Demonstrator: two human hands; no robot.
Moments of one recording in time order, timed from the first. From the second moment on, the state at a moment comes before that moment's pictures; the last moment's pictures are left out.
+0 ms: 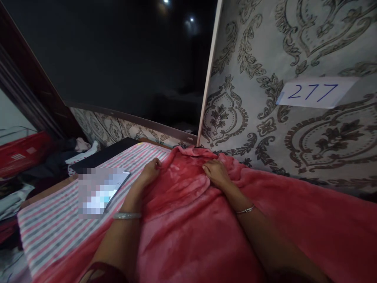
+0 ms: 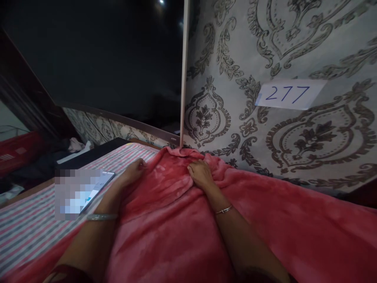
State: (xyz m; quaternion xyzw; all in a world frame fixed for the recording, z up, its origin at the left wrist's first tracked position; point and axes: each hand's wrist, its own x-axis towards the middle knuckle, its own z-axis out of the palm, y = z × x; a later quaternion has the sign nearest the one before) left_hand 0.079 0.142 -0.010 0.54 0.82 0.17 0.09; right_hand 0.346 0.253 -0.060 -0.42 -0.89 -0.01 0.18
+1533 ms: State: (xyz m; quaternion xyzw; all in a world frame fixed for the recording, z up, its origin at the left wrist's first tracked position) left_hand 0.205 0.100 -0.016 0.77 0.64 -0.04 0.01; right_hand 0.421 0.289 0.001 -0.54 -0.76 0.22 0.30
